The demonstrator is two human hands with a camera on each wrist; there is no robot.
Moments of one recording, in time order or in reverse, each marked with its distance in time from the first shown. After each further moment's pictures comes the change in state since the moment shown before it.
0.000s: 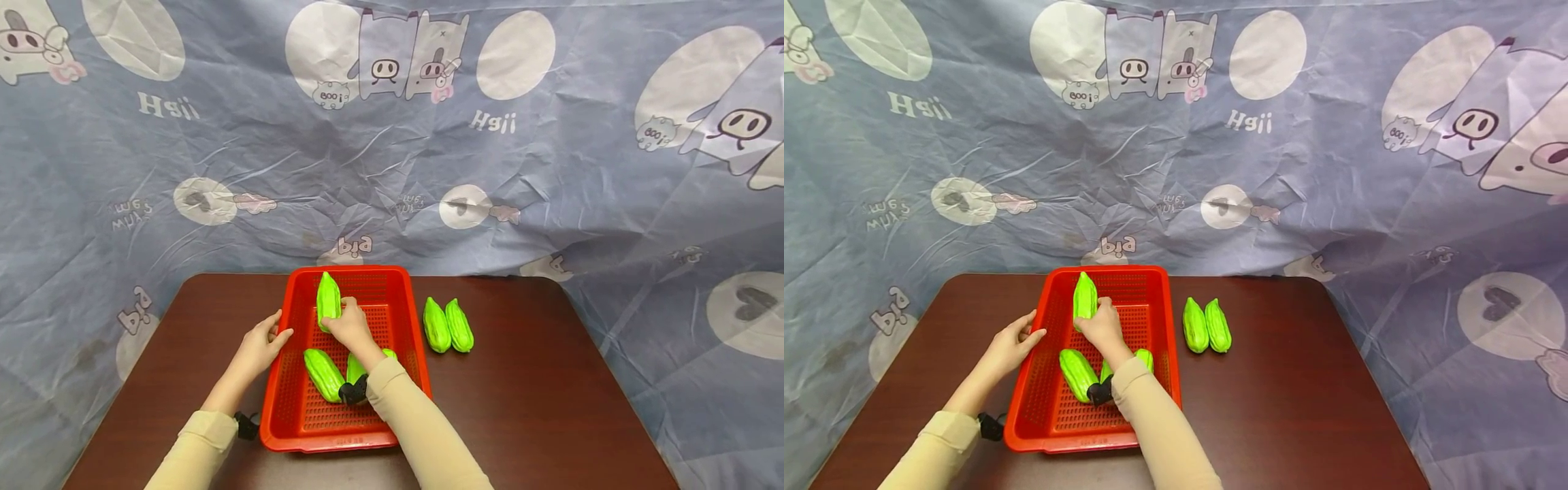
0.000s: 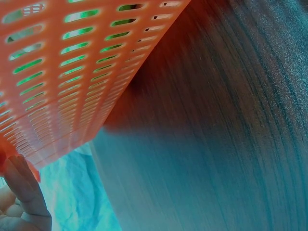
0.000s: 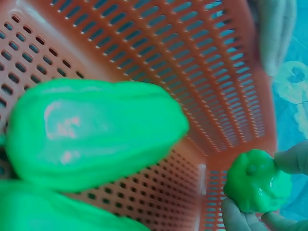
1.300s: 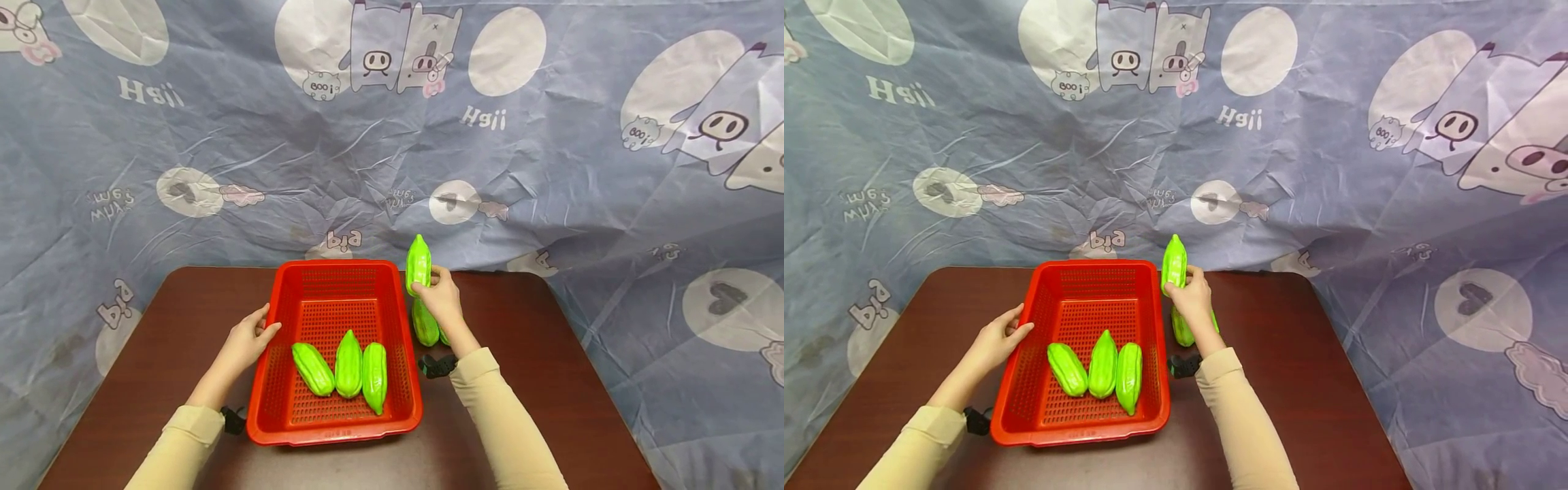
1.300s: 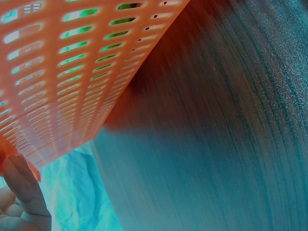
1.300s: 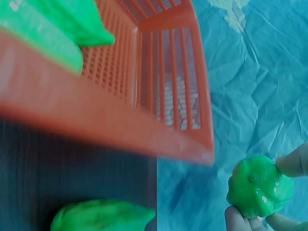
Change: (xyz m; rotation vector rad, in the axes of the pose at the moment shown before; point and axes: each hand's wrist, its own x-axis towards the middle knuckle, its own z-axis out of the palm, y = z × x) left_hand 0.001 -0.004 -0.002 -0.008 -0.016 0.020; right_hand 0.000 0.056 -0.167 0.051 0.234 0.093
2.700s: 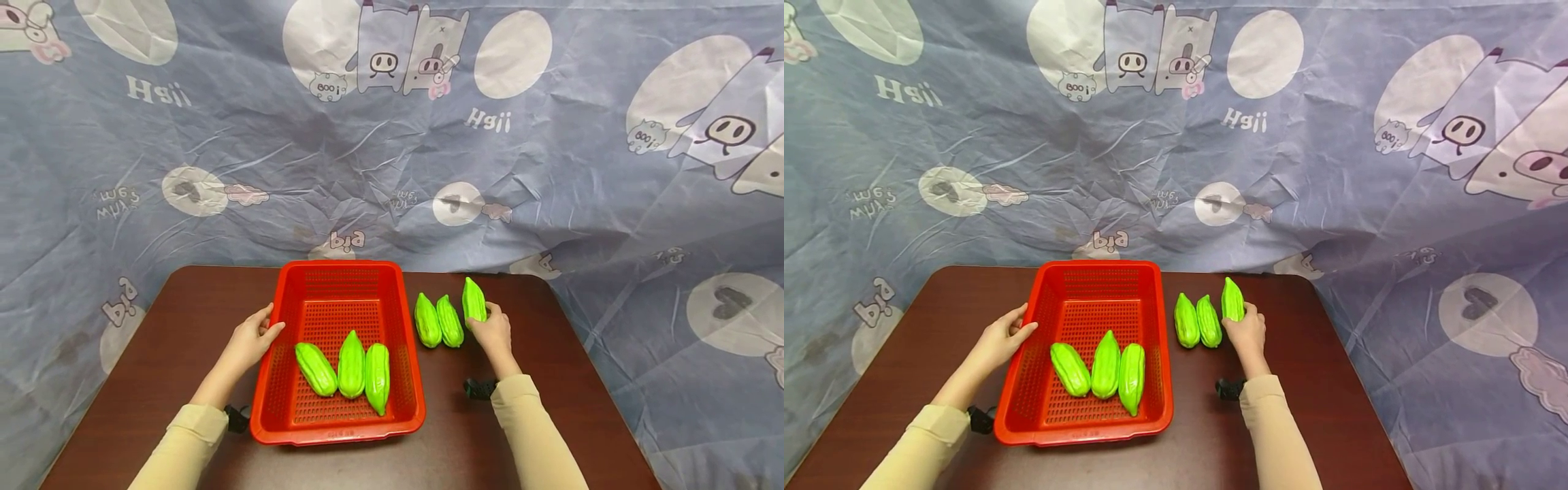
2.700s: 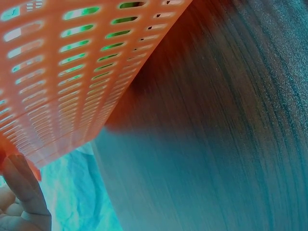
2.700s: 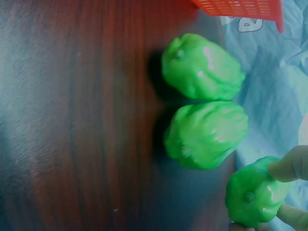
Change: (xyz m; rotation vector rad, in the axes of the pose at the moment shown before) left_hand -0.001 0.000 0.000 -0.009 0.014 0.004; right_hand 0.004 0.111 -0.049 -0.237 0.094 0.127
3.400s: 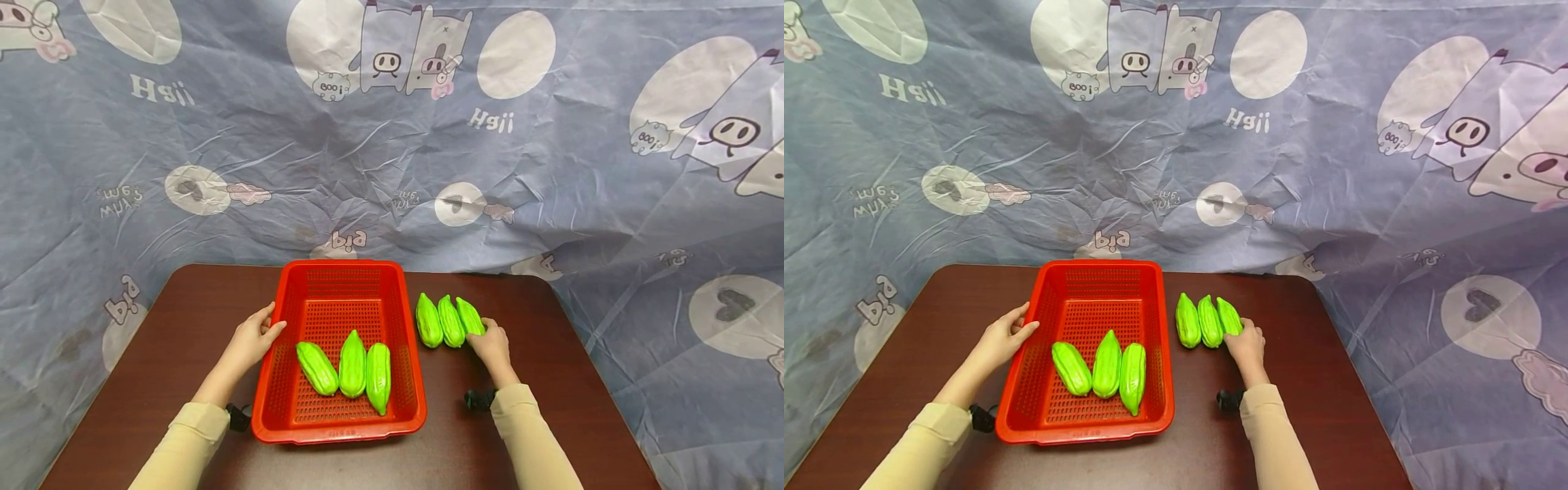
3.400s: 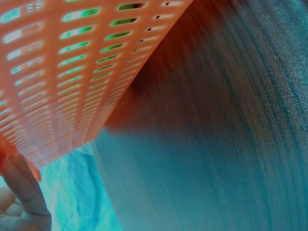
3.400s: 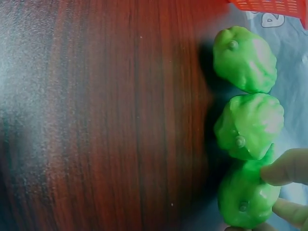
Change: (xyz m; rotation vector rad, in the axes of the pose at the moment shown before) left_hand -0.001 0.002 -0.001 0.000 -0.002 -0.007; right_hand -0.004 0.025 0.014 -0.063 -0.069 -0.040
